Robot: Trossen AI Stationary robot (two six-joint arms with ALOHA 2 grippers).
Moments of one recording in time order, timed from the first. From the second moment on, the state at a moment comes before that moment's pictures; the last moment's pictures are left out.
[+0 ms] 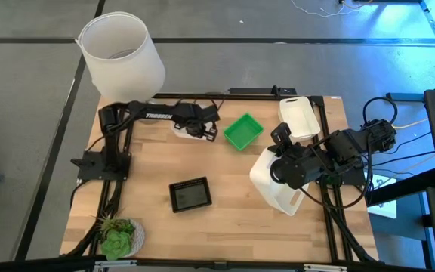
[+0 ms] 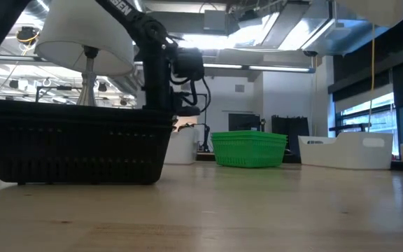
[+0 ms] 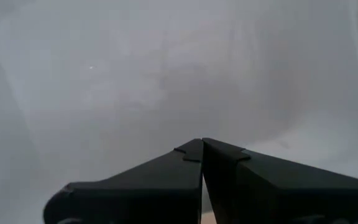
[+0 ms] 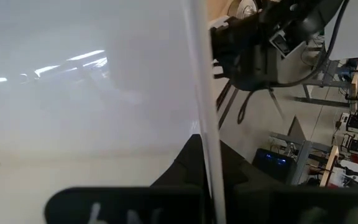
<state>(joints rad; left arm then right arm) 0.37 1.90 1.30 -0.69 -0.17 -0.85 0.49 1.55 1.94 -1.57 0.68 -0.39</state>
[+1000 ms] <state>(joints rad) 0.06 1.73 1.31 -0.73 -0.33 -1.00 0.48 1.56 1.94 -1.57 0.68 -0.45</state>
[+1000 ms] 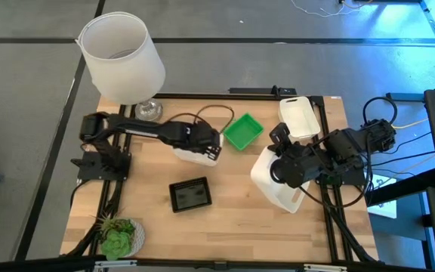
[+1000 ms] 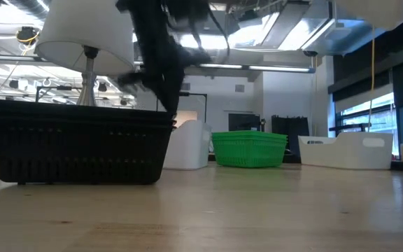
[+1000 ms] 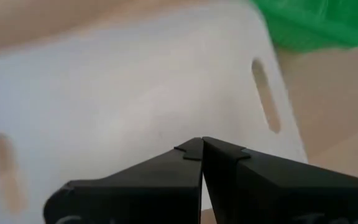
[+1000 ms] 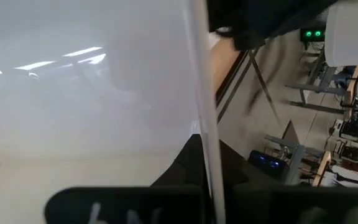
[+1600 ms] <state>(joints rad) -0.21 1.43 1.31 -0.78 -0.56 -0.91 0.19 1.62 1.94 -1.16 0.52 -1.04</state>
